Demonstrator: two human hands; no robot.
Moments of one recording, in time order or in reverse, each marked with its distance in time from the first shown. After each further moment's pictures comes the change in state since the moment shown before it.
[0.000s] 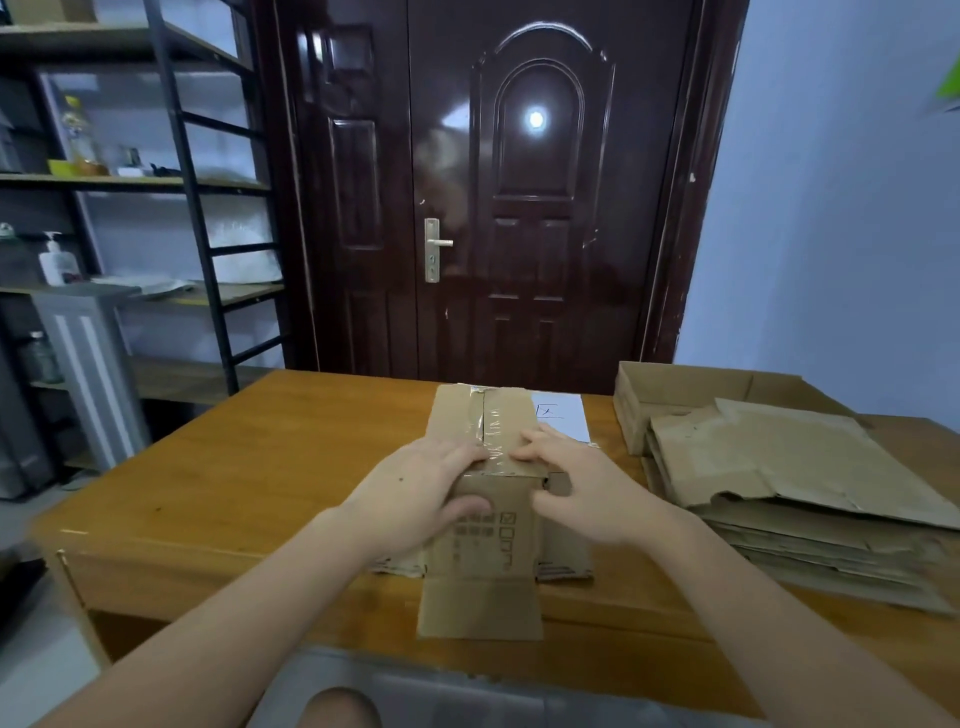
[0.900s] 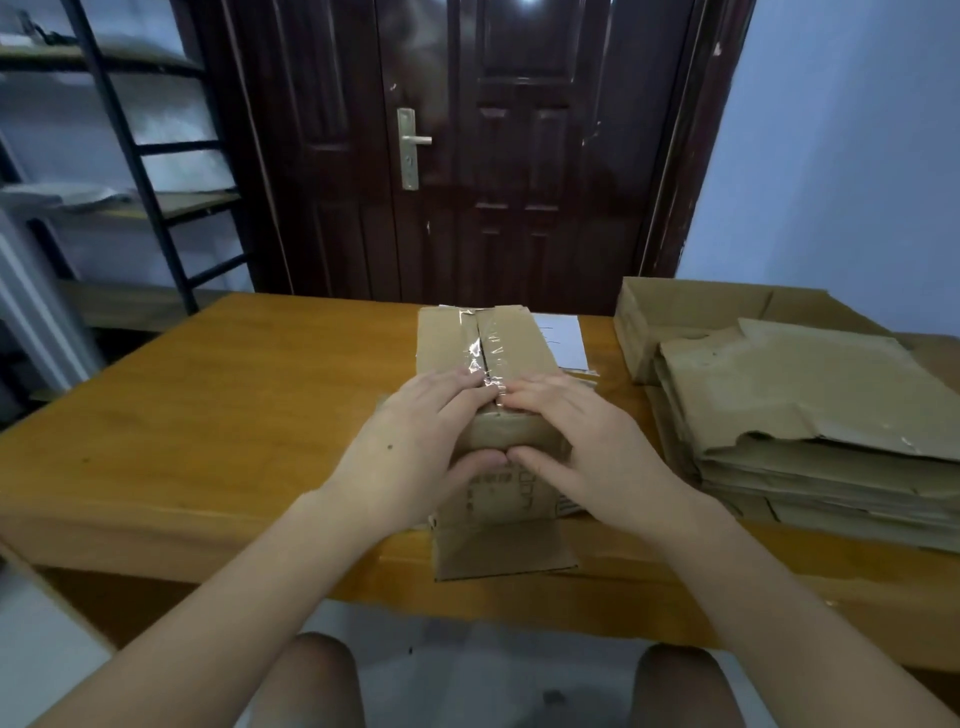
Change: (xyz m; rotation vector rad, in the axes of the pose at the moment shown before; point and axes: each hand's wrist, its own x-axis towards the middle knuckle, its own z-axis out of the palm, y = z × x) left_hand 0.013 0.011 0.039 -0.041 0.088 -0.020; right_hand -0.005 0.030 0.027 -0.120 0.207 -0.223
